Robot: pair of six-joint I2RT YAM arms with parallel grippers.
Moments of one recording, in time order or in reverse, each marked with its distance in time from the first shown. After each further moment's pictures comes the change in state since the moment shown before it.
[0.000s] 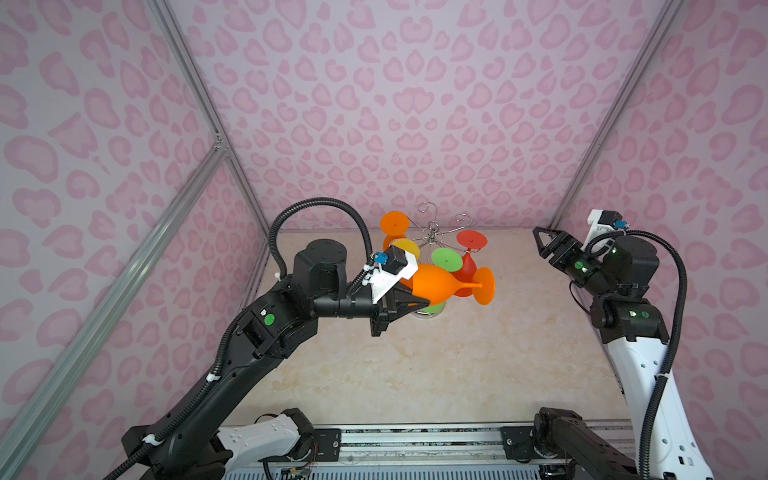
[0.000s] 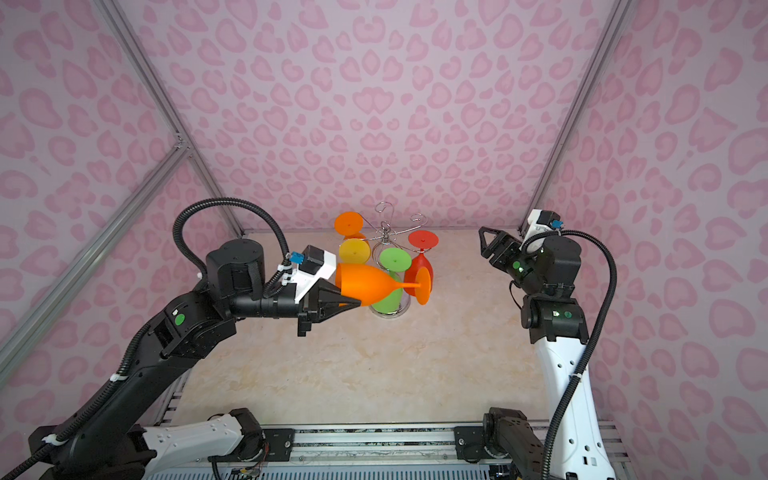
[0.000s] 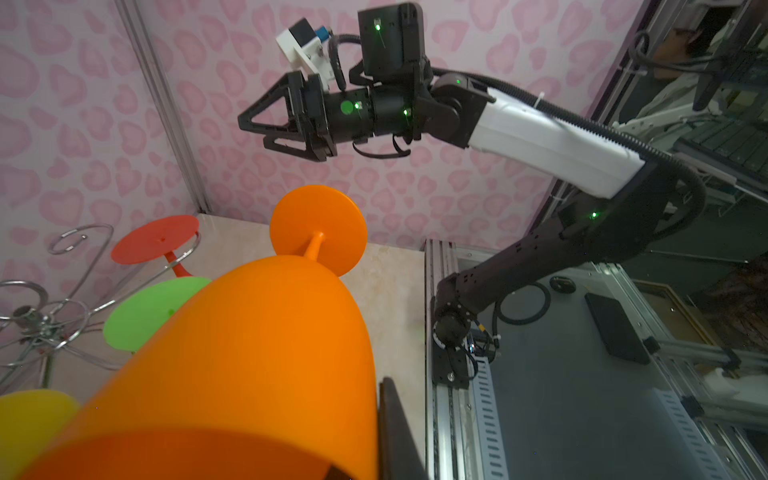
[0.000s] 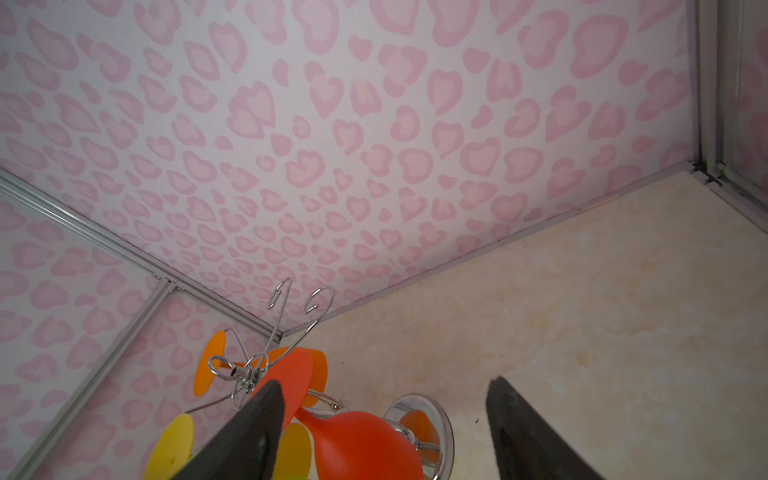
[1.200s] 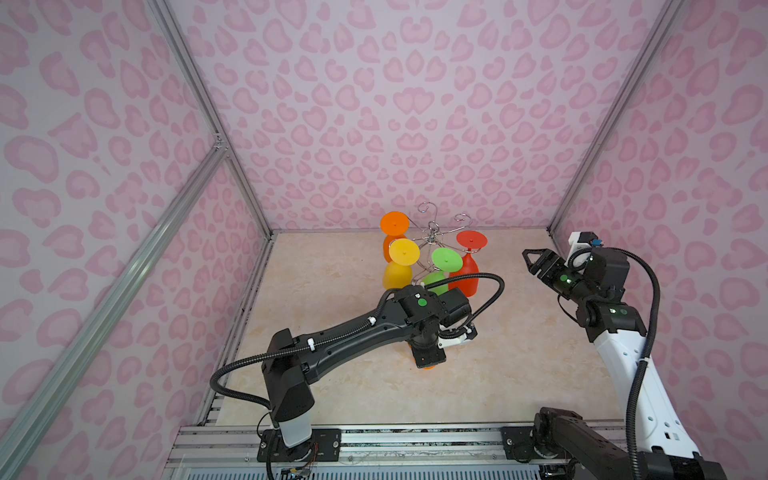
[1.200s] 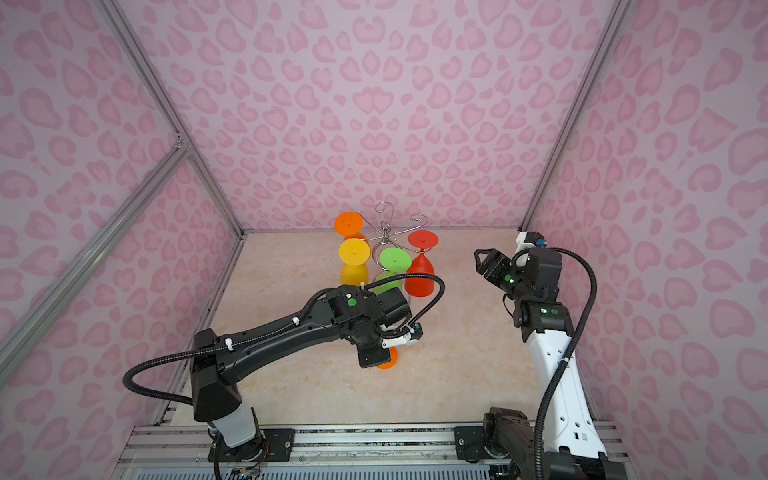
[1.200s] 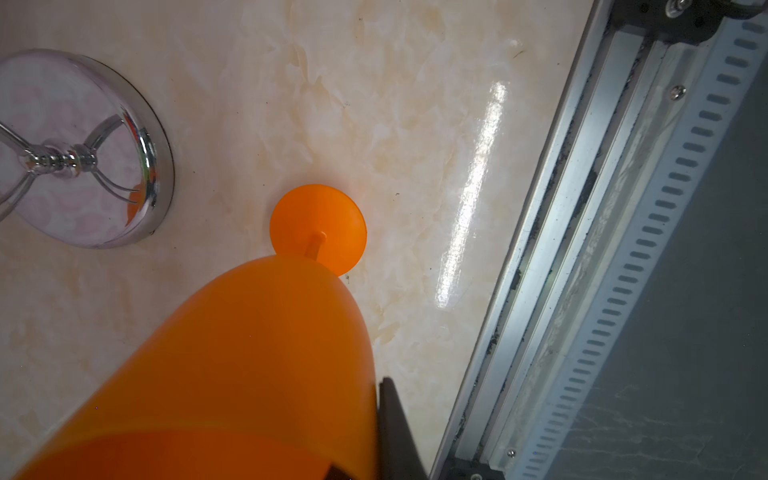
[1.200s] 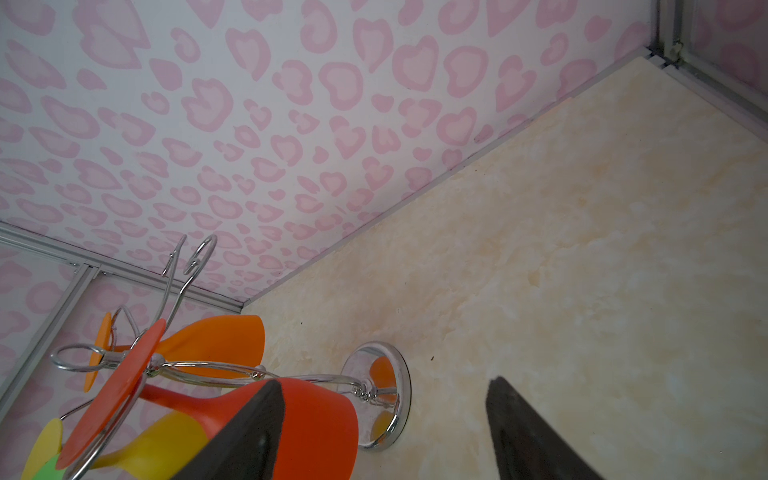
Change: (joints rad) left arm -0.322 0.651 0.185 -0.585 -0.614 0.126; right arm -0.029 0.041 -0.166 0.004 -0.001 -0.009
